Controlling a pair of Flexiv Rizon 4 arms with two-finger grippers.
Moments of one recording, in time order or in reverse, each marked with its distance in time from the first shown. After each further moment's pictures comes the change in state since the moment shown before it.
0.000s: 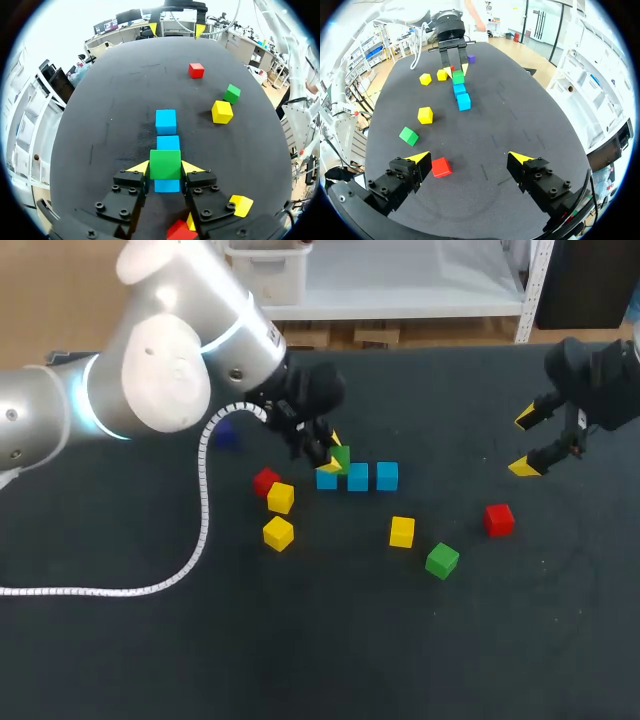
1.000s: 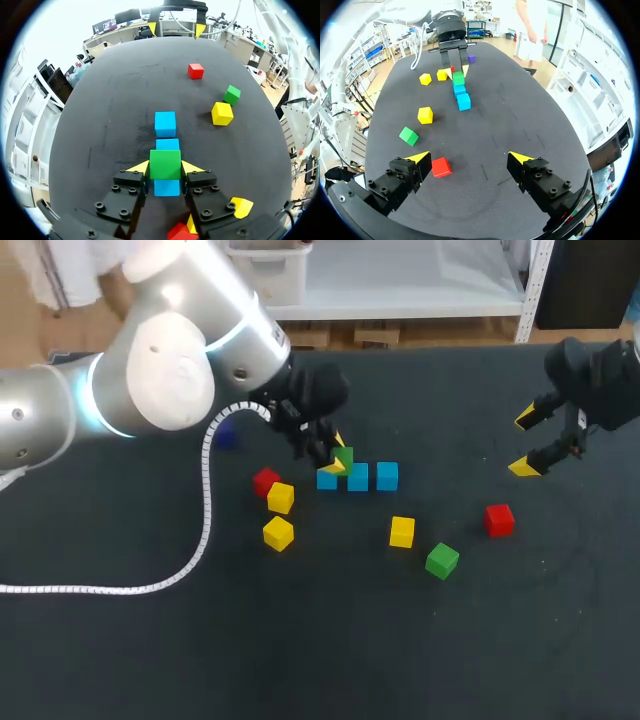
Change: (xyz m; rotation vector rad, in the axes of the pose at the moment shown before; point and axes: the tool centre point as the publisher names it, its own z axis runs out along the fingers) left arm -0.004 0.000 0.003 0.014 -0.003 0.004; right arm 0.000 0.000 0.000 0.000 0.000 0.000
